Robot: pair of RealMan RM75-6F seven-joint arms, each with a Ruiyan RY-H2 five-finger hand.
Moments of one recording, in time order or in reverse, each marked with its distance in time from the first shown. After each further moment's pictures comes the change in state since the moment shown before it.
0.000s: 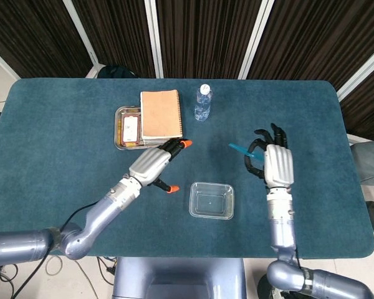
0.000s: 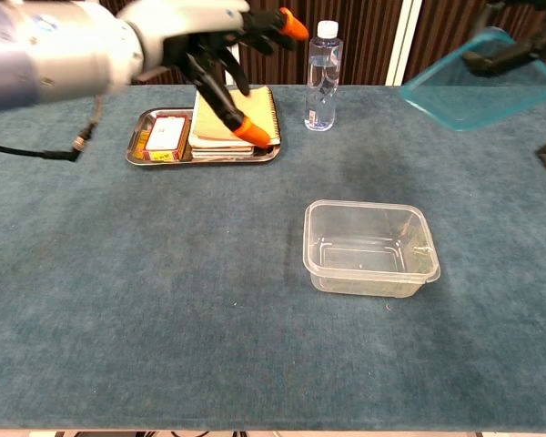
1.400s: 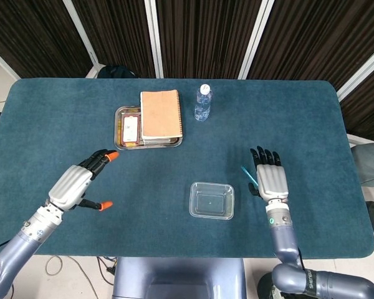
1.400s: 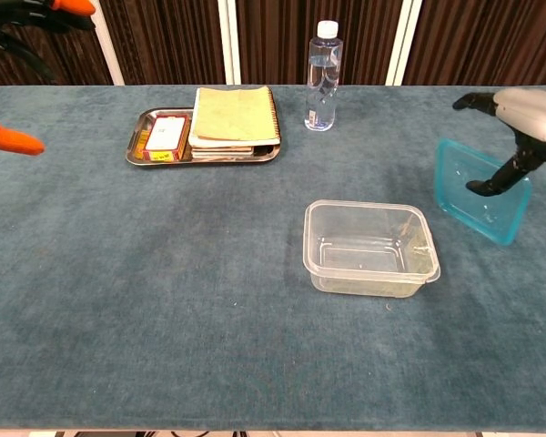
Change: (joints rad) left arm 0.408 0.341 0.218 -0.116 0.496 0.281 -0.317; right arm 0.103 0.019 -0.194 0.027 0.239 -0.027 -0.273
